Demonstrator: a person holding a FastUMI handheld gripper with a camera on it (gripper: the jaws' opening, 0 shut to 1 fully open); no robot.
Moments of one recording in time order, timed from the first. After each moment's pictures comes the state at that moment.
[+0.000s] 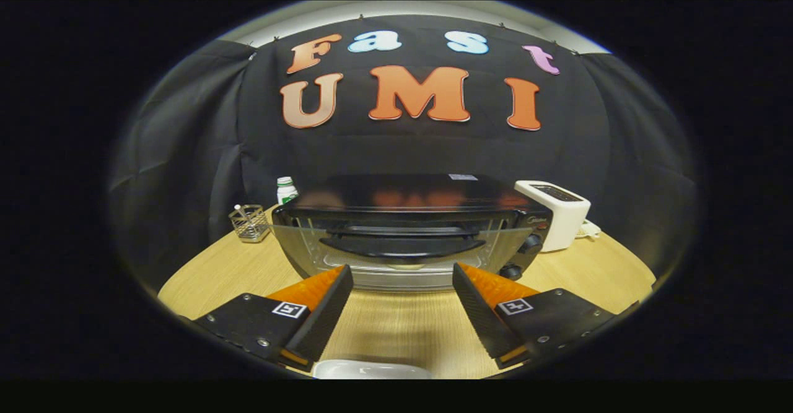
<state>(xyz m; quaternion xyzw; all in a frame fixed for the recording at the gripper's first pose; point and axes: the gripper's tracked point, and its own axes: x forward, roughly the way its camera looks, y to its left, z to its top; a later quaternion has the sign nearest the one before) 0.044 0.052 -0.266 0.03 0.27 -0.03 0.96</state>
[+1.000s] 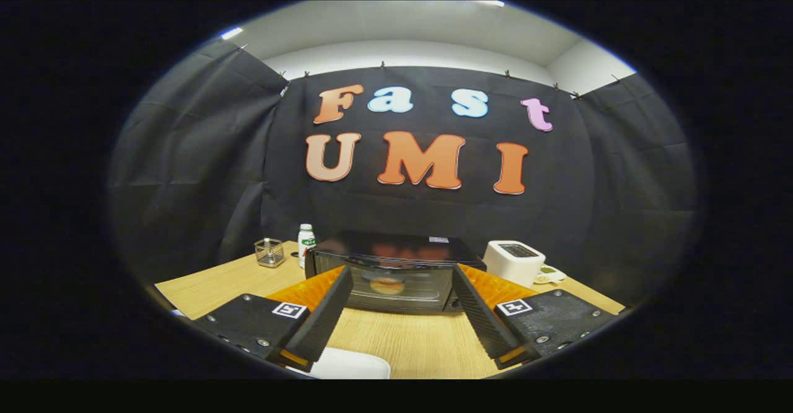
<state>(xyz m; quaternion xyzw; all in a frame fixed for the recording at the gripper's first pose) -0.058 0.017 -0.127 -0.02 0.09 -0.02 1.00</state>
